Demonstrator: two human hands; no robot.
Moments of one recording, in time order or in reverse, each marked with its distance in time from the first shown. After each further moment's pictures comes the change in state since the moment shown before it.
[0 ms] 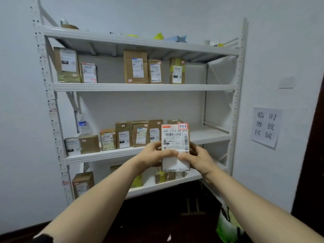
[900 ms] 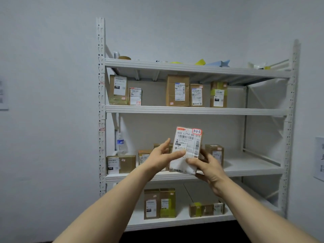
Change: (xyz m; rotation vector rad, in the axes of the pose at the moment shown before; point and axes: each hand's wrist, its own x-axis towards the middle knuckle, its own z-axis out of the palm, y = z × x) left_hand -0.007 0.009 -0.154 -0.050 0.220 0.134; right_hand 0.082 -0.032 0.139 0.141 -0.078 -0.043
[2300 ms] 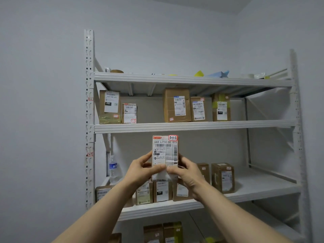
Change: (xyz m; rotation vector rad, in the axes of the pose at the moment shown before) left_hand 0.103 -0.031 -0.101 0.048 0.136 0.133; right_hand 0.139 0.019 0.078 -0.027 -0.113 -0.098
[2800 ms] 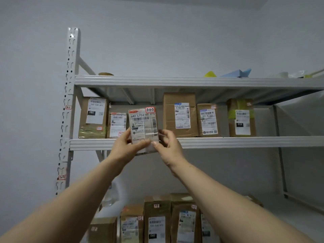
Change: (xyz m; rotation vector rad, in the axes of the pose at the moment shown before) left_hand 0.208 0.015 0.017 0.143 0.331 0.193; right_hand 0.236 -0.015 -0.040 -0.084 -0.043 -0.347
